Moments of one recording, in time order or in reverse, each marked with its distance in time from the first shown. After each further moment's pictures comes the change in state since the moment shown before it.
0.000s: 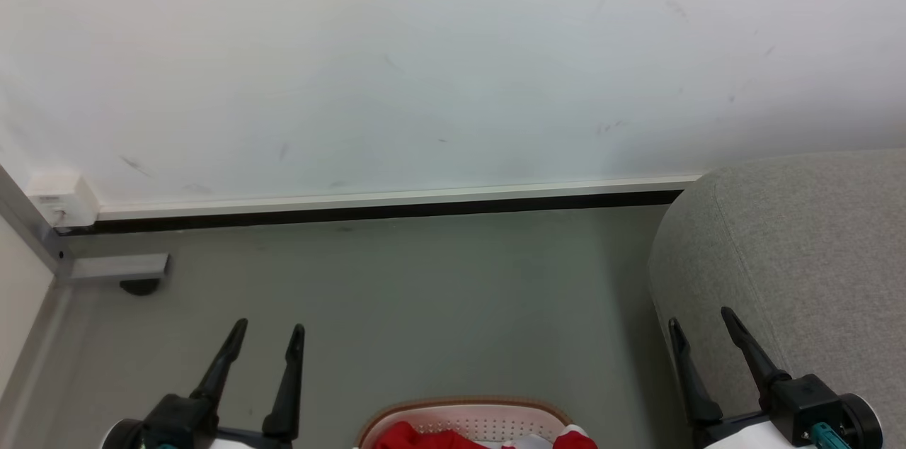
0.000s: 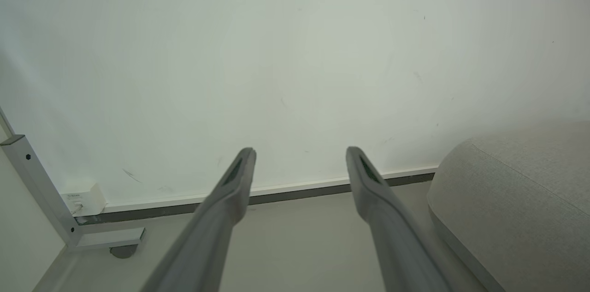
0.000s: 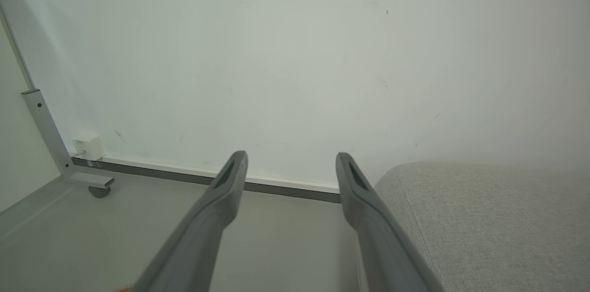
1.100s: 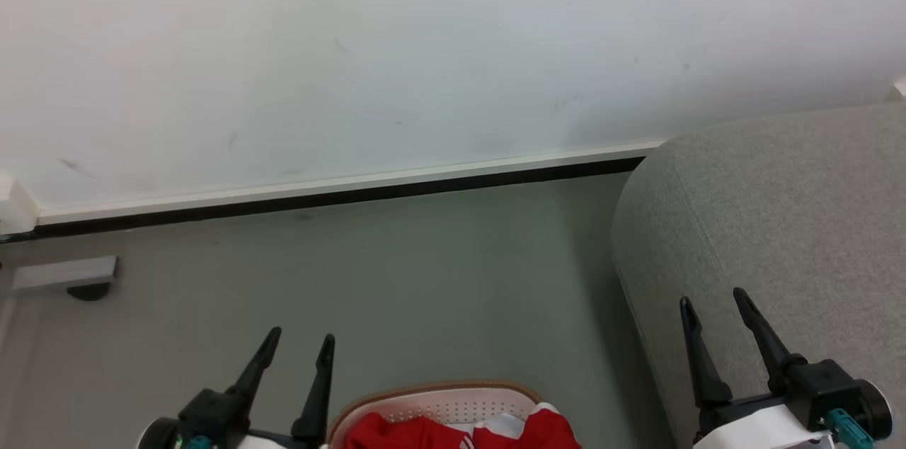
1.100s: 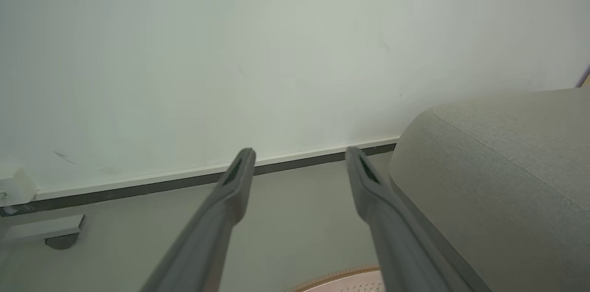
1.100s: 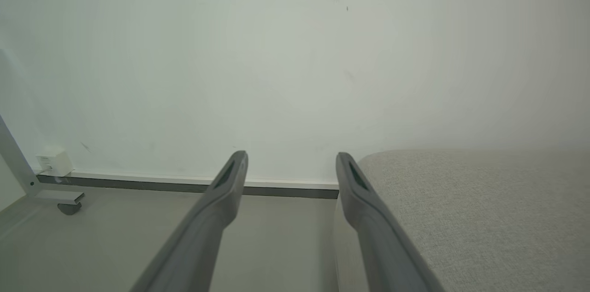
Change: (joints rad) left arm -0.027 -0.012 -0.046 0.083 -0.016 -0.013 0.000; right arm -0.022 0.001 -0.018 -0.012 0.031 0.000 -0.003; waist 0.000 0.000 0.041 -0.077
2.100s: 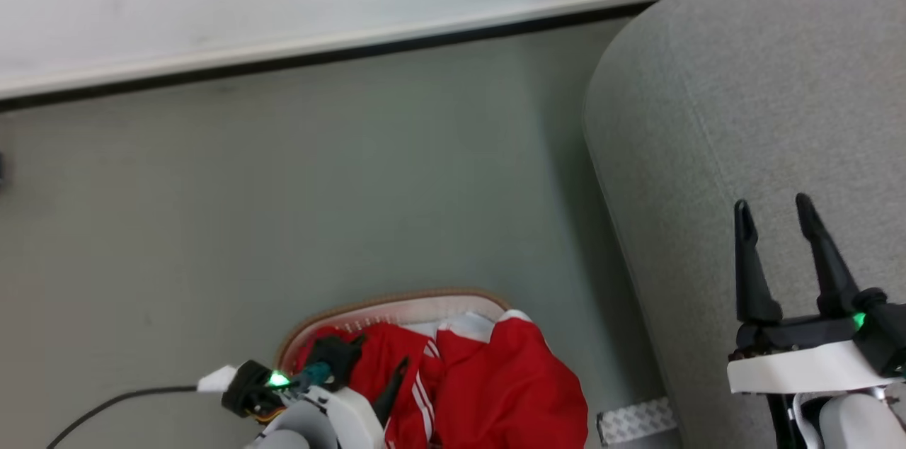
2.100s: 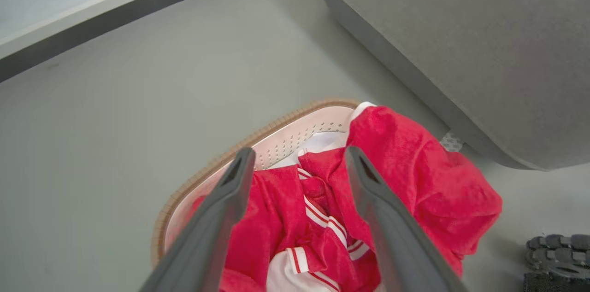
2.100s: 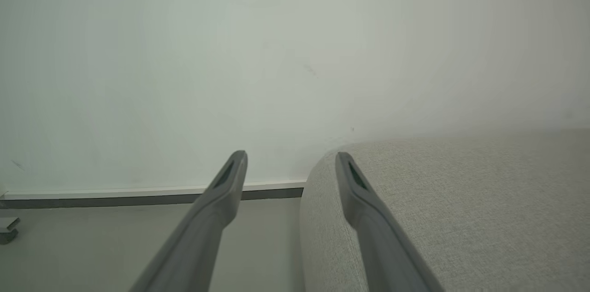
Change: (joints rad) left arm -0.366 0.068 -0.406 0.537 -0.036 -0.004 0.078; right arm -0.091 0.000 -0.068 -0.172 0.048 0.000 0.000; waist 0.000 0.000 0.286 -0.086
